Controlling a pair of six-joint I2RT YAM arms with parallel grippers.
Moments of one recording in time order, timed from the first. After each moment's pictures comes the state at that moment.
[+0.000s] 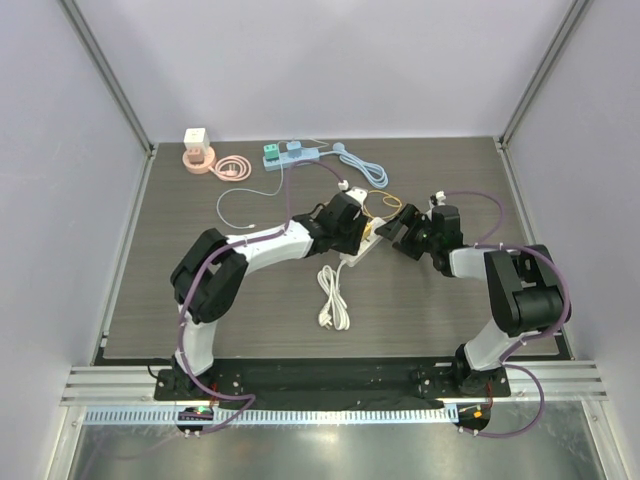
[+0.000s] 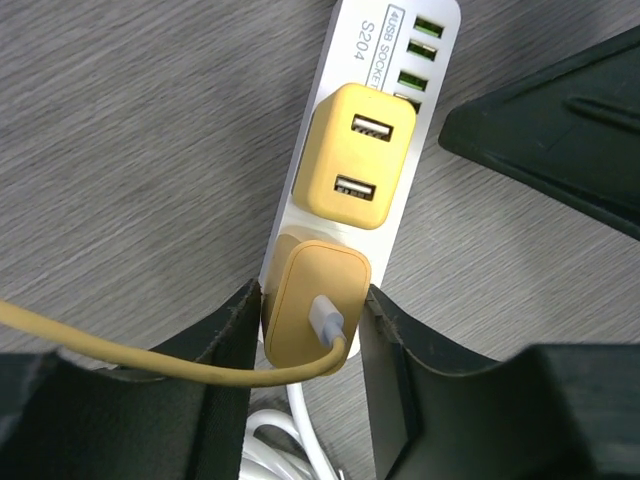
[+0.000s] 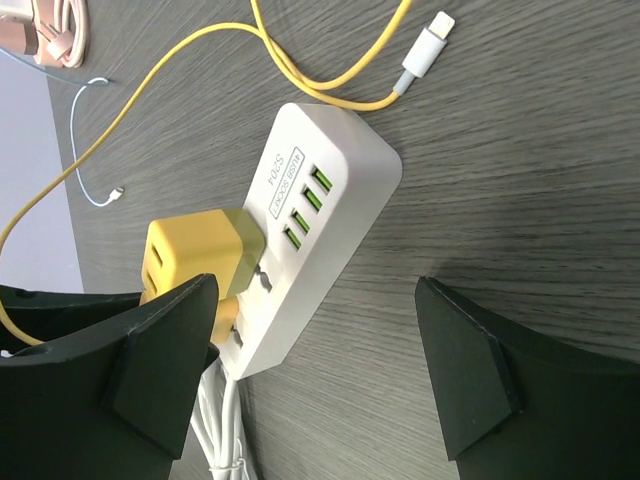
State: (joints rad) left arm -0.82 1.96 1.39 -0.22 -0.10 -0.34; right arm 0.14 1.63 0.62 0.43 -0.38 0.79
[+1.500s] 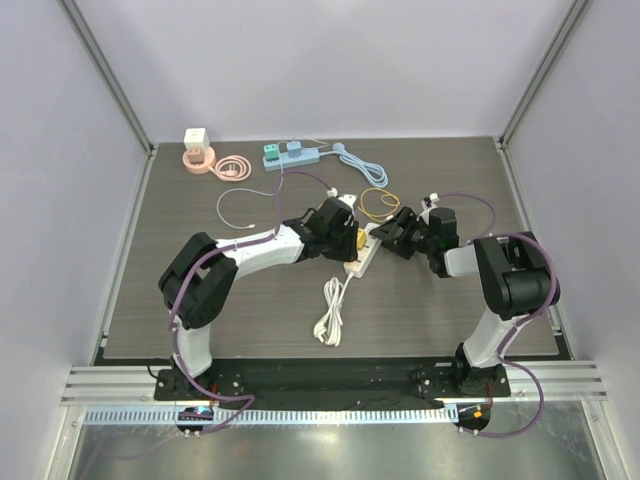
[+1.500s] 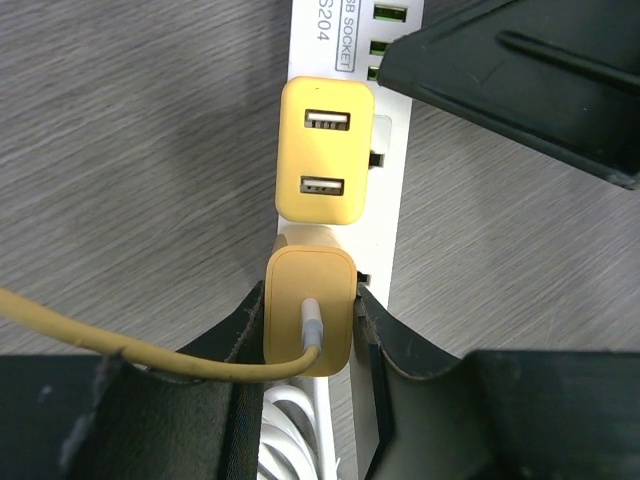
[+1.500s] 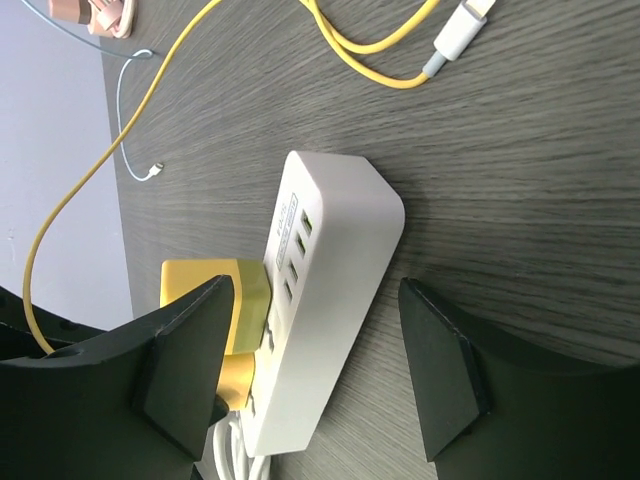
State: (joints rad) left arm -0.82 1.89 1.29 -0.21 0.02 -0.51; right arm 0.14 1.74 0.61 0.61 -0.50 0.84
